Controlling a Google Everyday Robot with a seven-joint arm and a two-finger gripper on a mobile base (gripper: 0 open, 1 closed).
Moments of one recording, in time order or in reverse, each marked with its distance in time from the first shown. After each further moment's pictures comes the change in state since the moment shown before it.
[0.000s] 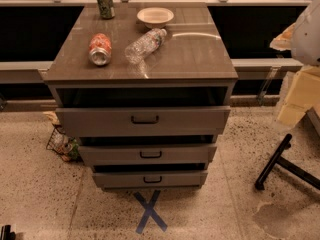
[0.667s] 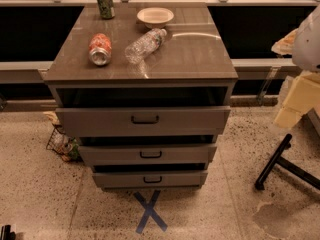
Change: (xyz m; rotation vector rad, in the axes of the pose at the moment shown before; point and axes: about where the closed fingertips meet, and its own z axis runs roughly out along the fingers) arm 0.004 -0.002 0.010 0.012 -0.041 0.035
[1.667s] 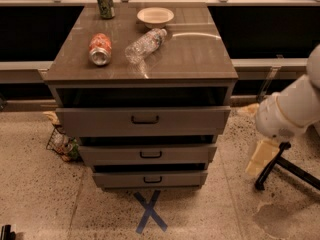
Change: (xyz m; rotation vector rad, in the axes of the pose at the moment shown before) arm 0.039 0.036 0.173 -0.195 -0.158 -0.040
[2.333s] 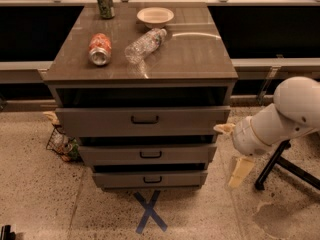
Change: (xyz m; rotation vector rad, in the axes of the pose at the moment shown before) arm 0.004 0.006 0.089 -0.073 -0.104 -0.156
